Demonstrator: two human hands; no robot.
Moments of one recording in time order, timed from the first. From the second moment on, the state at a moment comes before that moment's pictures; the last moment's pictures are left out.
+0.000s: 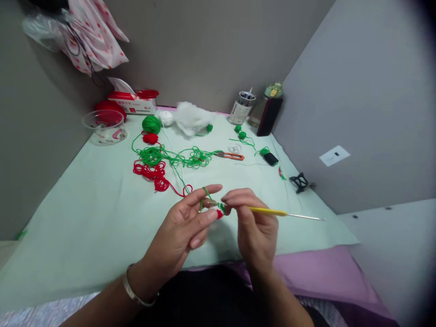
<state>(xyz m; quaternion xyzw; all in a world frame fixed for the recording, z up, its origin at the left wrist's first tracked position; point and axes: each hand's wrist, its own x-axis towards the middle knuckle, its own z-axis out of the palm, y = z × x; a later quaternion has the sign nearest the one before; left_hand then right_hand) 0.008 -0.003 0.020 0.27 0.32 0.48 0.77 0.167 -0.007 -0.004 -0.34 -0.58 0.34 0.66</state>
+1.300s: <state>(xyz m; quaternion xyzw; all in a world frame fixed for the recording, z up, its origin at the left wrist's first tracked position) 0.007 -0.002 0.015 0.29 0.35 0.48 0.75 0.173 -0.011 -0.002 -0.37 -0.56 0.34 0.66</state>
